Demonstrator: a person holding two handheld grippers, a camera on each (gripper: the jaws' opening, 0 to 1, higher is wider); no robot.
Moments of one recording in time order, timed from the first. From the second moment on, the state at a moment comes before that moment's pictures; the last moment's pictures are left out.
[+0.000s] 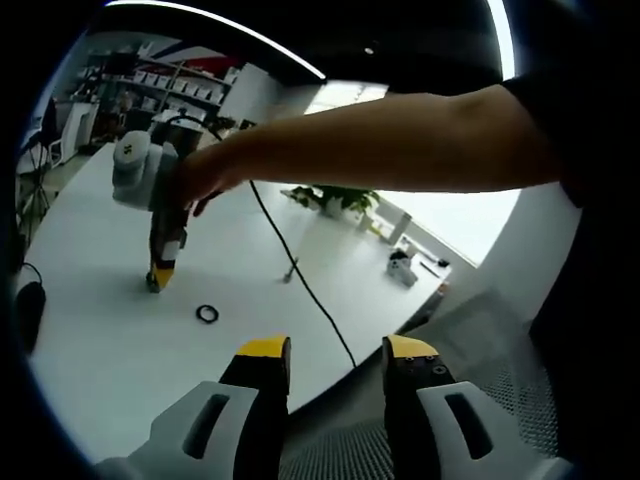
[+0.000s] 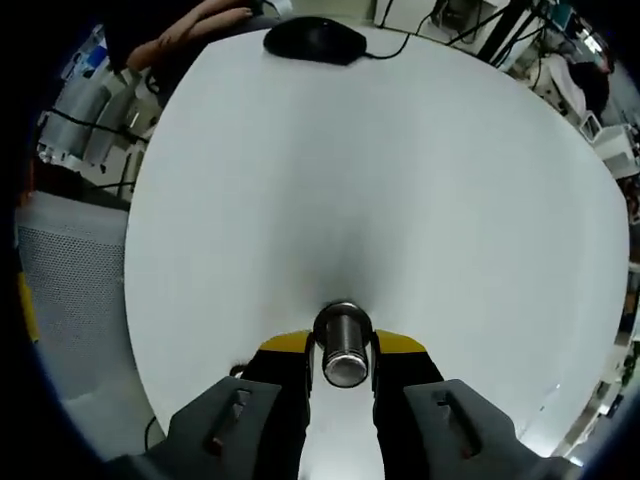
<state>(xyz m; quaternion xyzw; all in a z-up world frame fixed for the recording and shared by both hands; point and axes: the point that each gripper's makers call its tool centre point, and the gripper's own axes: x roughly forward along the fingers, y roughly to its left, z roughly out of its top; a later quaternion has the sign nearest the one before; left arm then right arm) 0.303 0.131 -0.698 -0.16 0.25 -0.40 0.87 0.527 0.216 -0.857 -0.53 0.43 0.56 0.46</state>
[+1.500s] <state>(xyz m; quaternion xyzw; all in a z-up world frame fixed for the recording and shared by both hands) 0.300 0.129 -0.699 -0.17 0.25 -0.40 0.86 0.459 0.149 -0.868 -0.49 0.42 0.60 0.46</state>
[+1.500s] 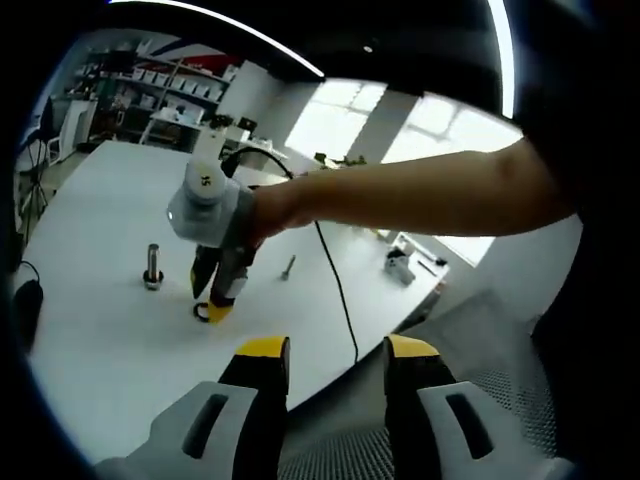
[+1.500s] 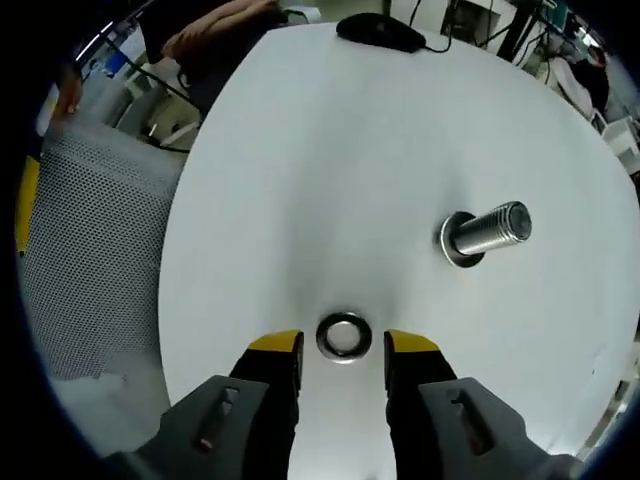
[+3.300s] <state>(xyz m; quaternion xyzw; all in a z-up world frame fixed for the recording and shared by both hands) 0.299 0.128 -0.699 -0.16 0.26 -0.41 0.86 0.485 0.173 -0.806 -0.51 0.39 0.60 0.47</state>
